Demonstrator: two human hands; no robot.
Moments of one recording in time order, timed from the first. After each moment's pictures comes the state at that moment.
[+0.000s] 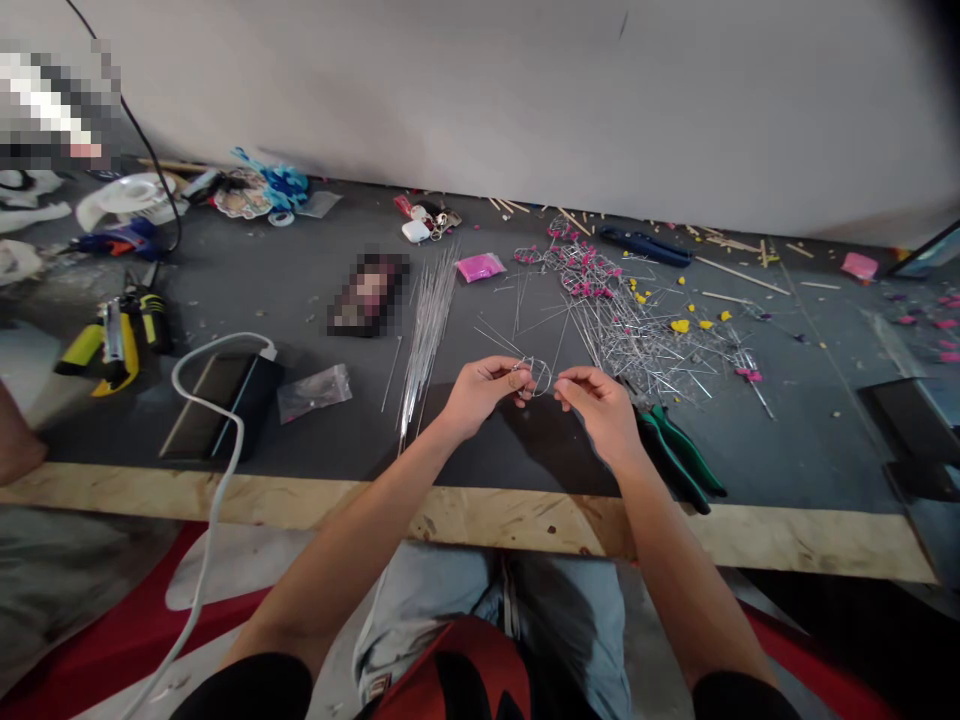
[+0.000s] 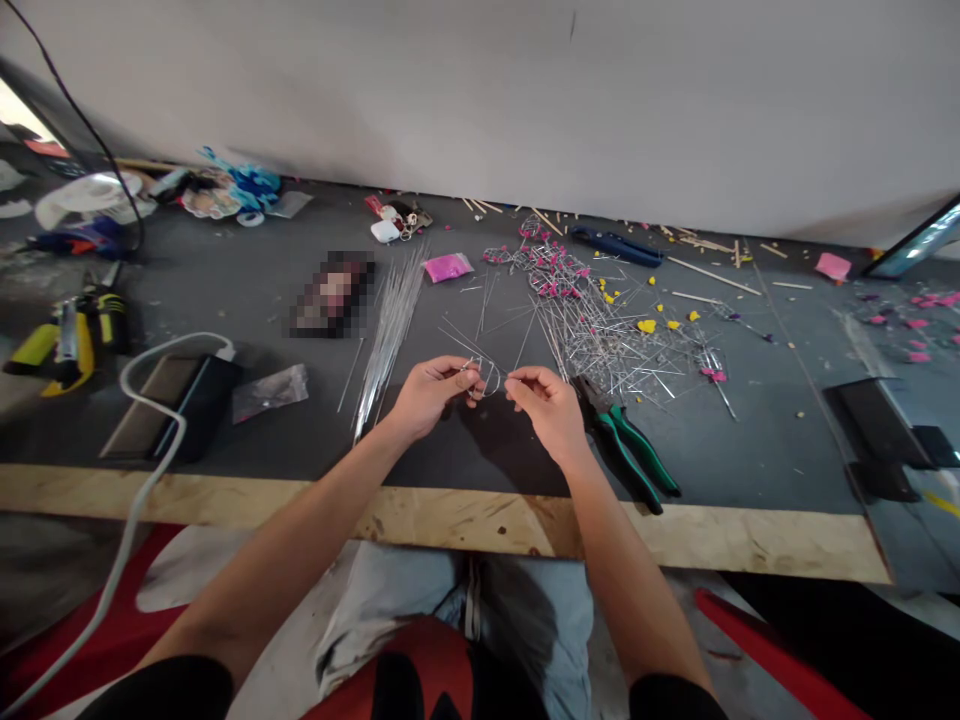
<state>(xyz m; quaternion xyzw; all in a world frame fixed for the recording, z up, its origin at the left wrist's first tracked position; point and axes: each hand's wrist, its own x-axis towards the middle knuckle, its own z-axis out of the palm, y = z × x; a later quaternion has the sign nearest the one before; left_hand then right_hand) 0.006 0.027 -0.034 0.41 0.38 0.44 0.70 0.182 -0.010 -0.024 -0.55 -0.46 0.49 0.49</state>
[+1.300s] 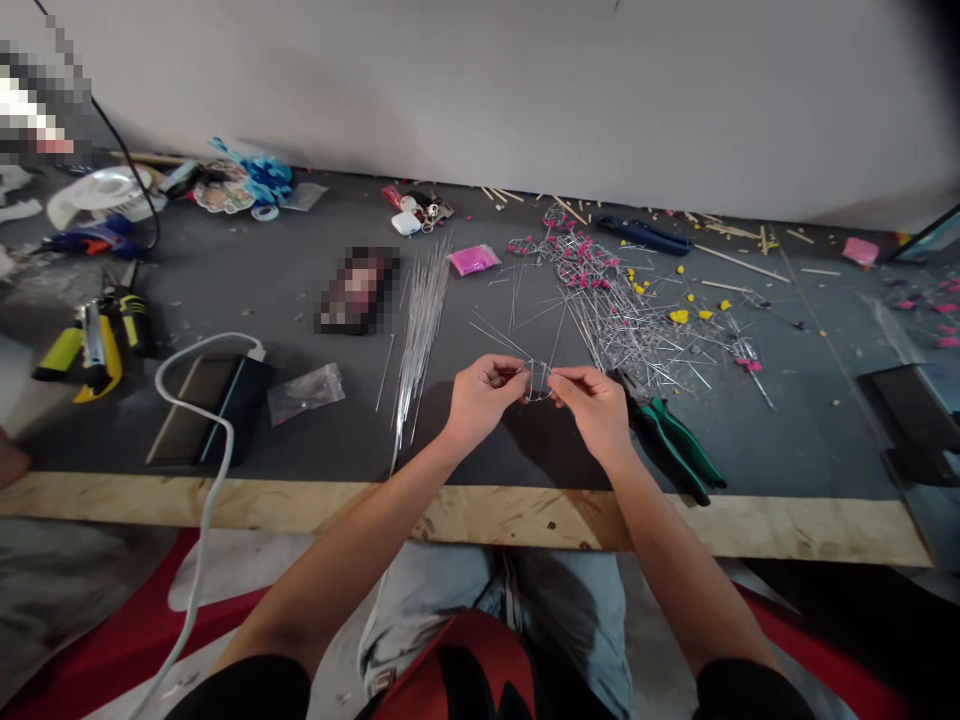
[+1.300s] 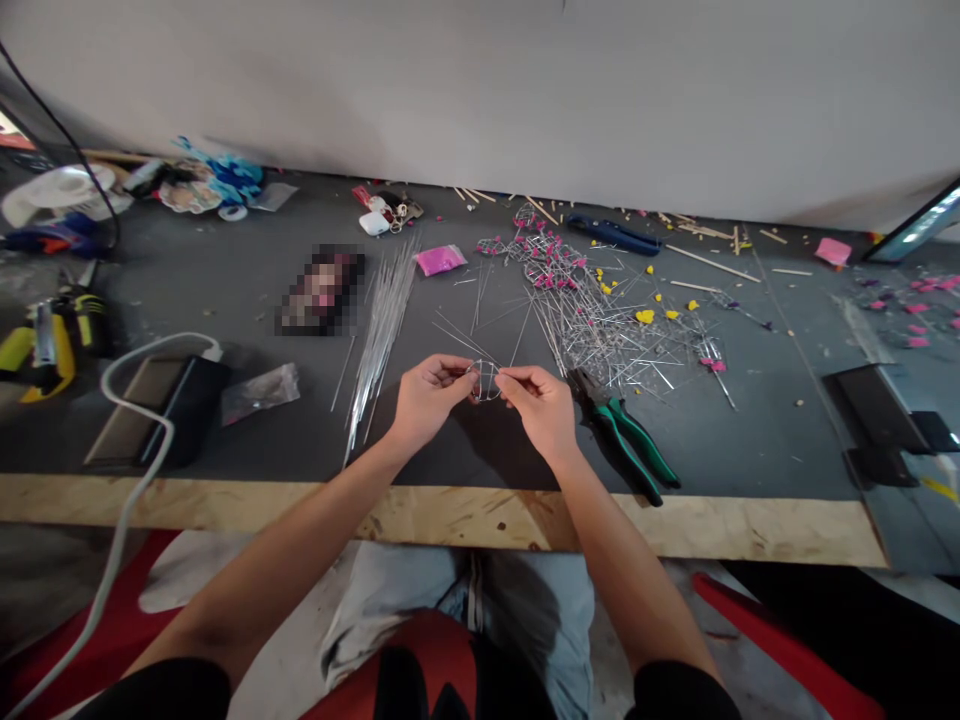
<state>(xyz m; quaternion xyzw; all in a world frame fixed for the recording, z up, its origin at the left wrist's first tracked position) 0.017 0.013 -0.032 0.46 0.47 0.48 0.58 0.171 -0.013 -0.028 -0.57 -0.44 0.46 0.52</state>
